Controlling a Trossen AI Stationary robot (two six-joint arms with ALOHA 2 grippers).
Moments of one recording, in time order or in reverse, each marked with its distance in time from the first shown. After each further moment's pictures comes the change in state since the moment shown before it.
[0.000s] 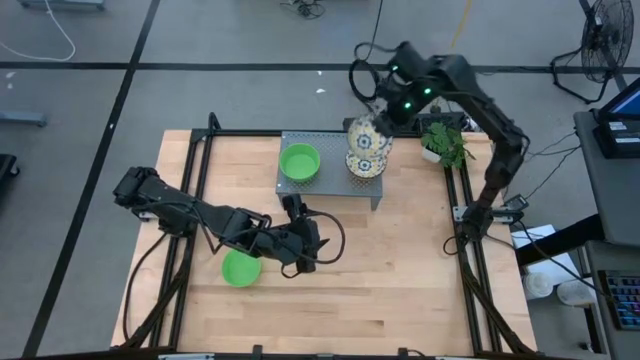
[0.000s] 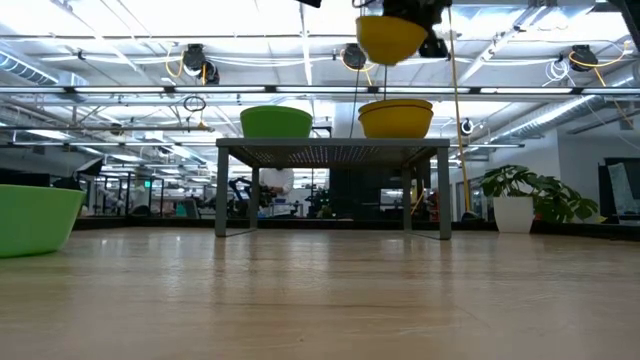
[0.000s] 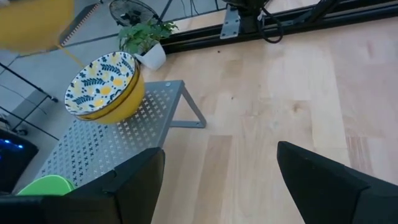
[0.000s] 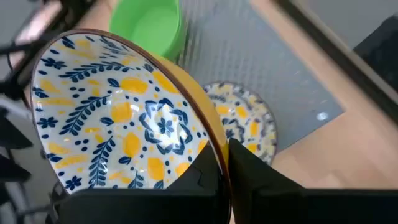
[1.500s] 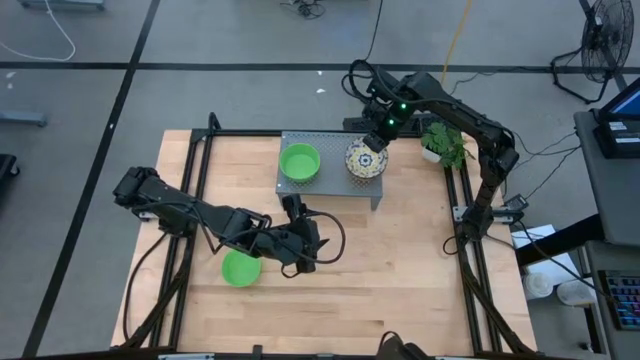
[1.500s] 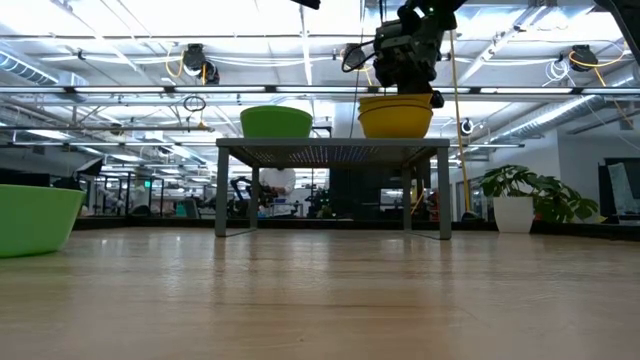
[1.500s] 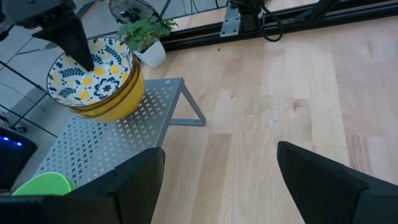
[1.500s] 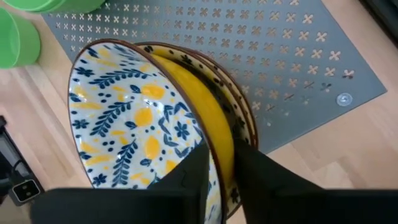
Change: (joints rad) left arm 0.000 0.000 0.000 -0.009 0.002 -0.012; right arm -0.028 0.045 -0.343 0.149 0.000 -0.090
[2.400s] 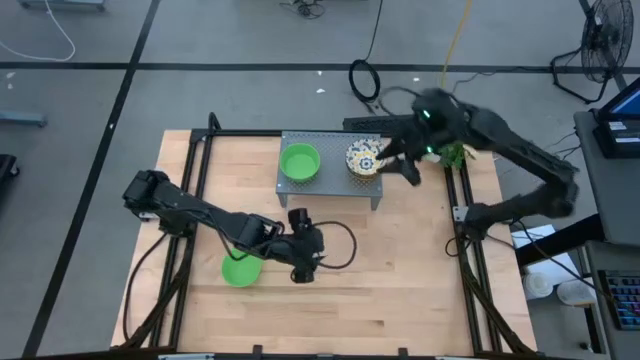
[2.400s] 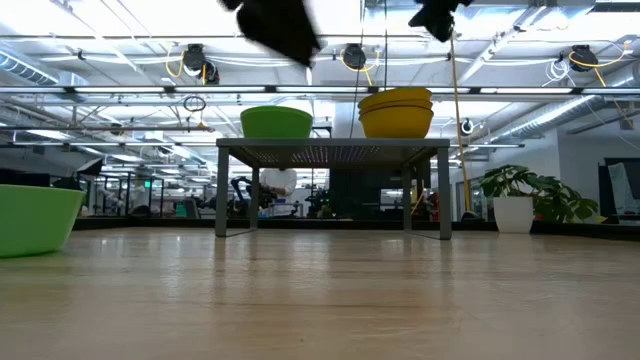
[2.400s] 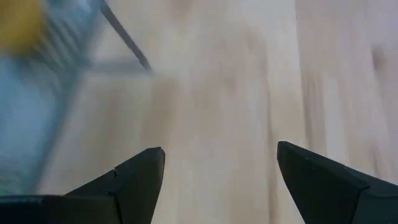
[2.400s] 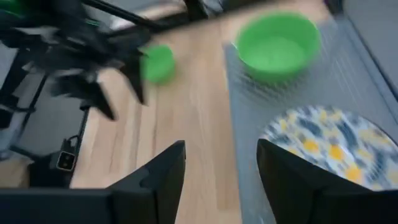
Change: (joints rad) left arm 0.020 0.076 -0.039 -0.070 0.231 -0.120; right arm 0.199 -0.545 -0.367 0.440 -0.161 -0.130
